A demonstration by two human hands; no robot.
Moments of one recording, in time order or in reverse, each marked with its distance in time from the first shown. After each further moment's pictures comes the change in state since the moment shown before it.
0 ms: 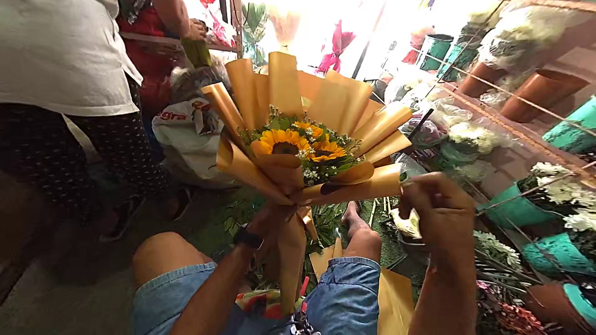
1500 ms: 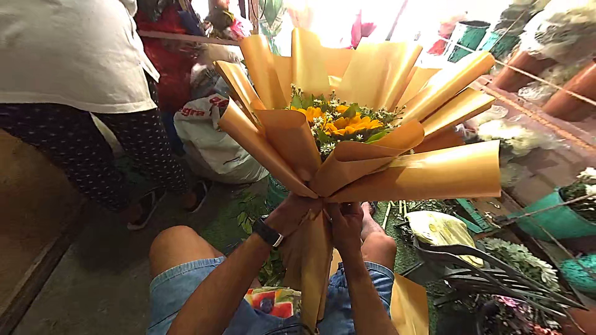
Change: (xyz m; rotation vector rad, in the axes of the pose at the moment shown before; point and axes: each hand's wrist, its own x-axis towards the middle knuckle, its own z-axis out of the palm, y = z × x) left_hand 0.006 0.057 0.021 -0.494 -0.152 0.039; right_hand -0.048 0.096 0.168 0.472 0.278 0.309
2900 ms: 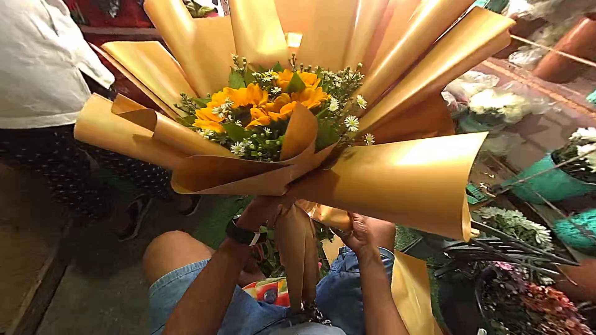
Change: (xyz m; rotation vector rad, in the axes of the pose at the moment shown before) left_hand -0.026 0.012 -0.028 0.175 0.119 0.081; right_hand -0.028 0.069 -0.104 0.458 0.373 1.037
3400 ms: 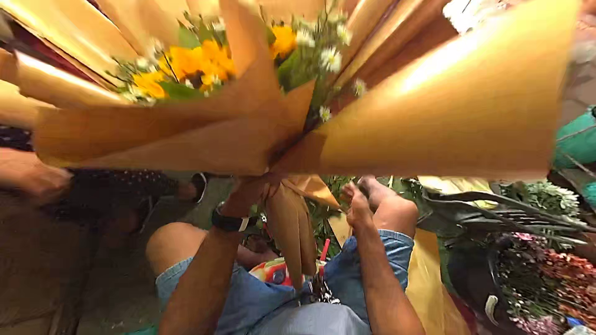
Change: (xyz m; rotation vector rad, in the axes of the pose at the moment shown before) left_hand 0.009 0.019 -0.008 0.352 0.158 -0.212; right_hand 0.026 0.007 0.005 -0.369 0.235 -0.190
